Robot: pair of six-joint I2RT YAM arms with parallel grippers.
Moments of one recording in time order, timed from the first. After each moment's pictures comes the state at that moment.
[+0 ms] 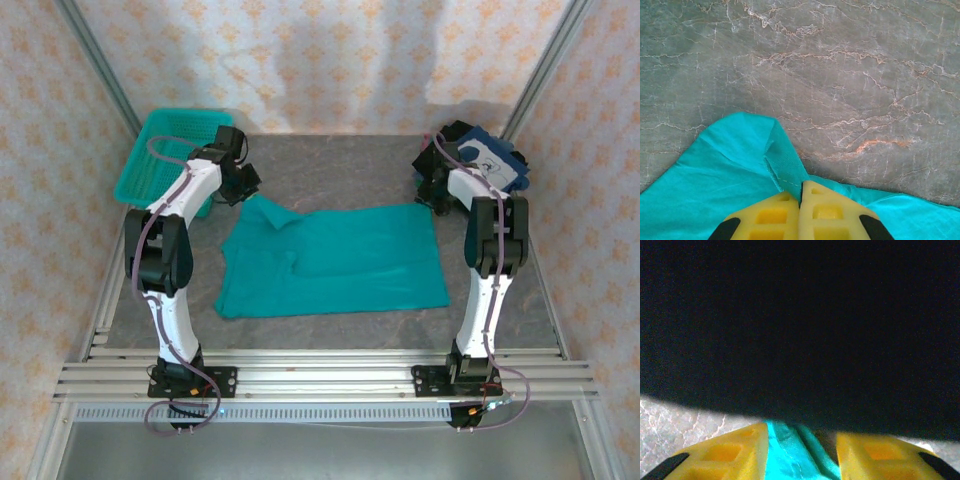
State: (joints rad) left arm -0.10 1.97 1.66 -0.82 0.12 -0.74; right arm 0.00 2.13 1.59 -0.64 -0.05 0.48
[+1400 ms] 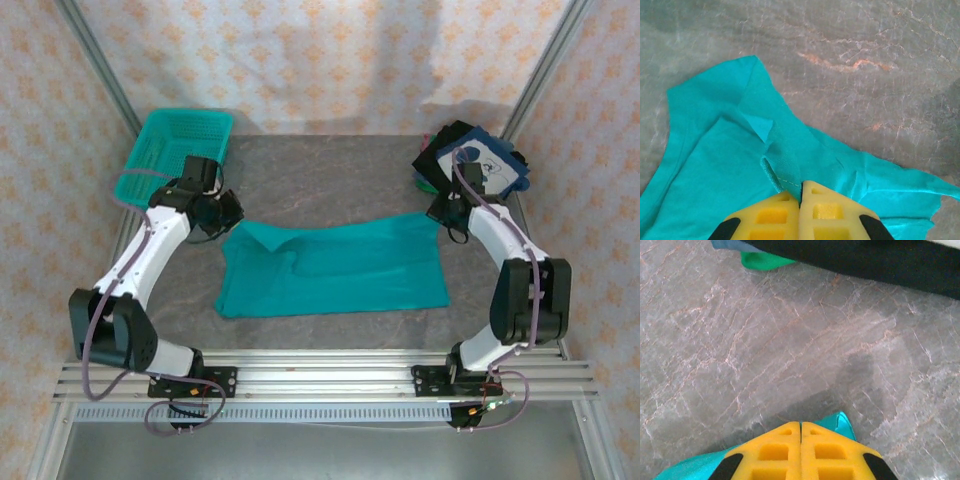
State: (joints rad) left arm -0.10 1.40 1.21 -0.84 0.19 -0.80; right arm 0.00 1.54 1.09 -0.54 -0.03 0.48
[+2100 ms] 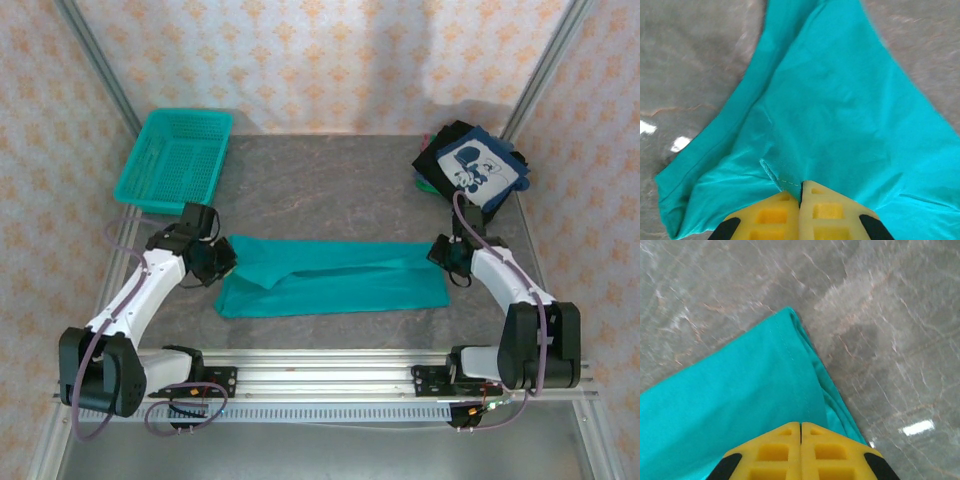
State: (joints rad) left arm -0.10 1.19 0.83 -0.85 0.18 -0.85; right arm 0.00 1.29 0.72 -0.56 -0.06 0.53
